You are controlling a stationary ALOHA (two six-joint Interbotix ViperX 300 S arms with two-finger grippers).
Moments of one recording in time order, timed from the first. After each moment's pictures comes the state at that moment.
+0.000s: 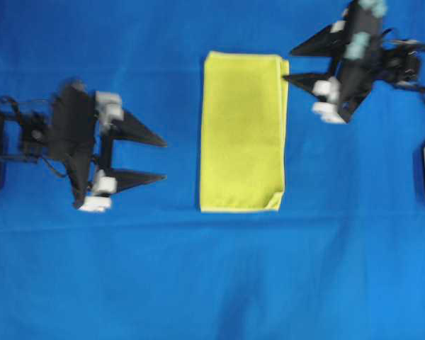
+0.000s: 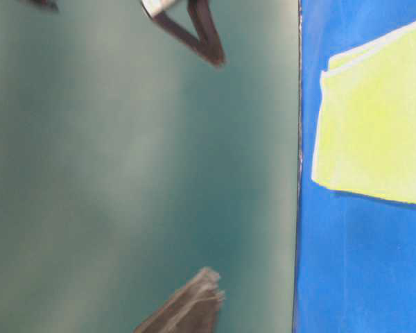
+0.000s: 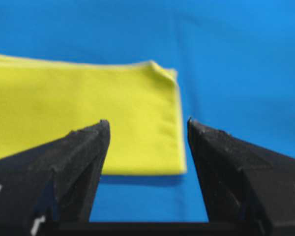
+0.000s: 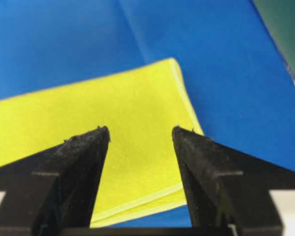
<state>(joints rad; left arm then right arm) -0.03 -0.38 0.97 -0.03 -0.27 -0.02 -0.36 -0.47 0.95 -0.24 0.00 0.19</state>
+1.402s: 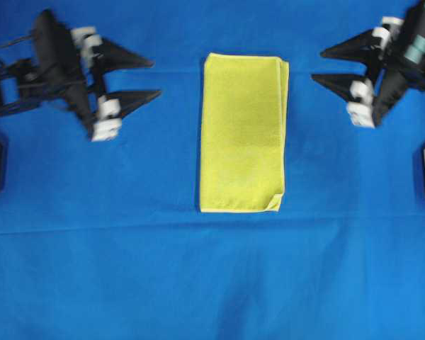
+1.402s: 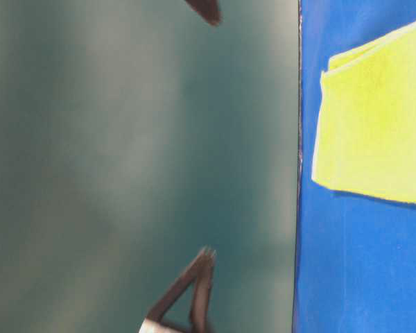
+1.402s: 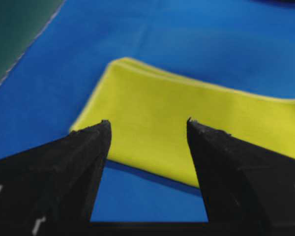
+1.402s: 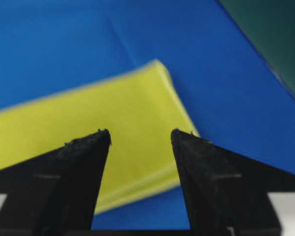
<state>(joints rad) 0.29 -0.26 0.96 -0.03 -0.40 0.05 -0.47 -0.50 1.07 -0.19 -0.10 0.20</state>
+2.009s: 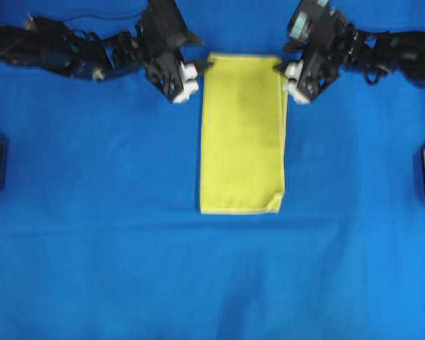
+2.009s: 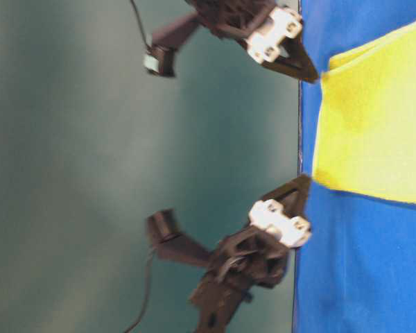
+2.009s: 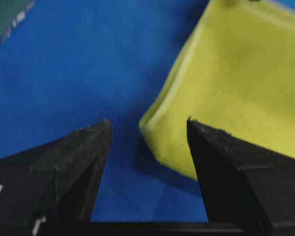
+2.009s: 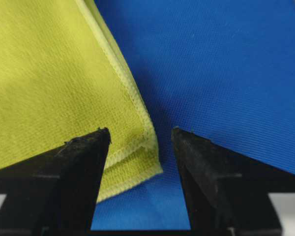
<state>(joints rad) 0.44 0.31 0.60 -0.03 -0.37 0.07 -0.55 0.04 0.80 -0.26 -0.04 0.19</state>
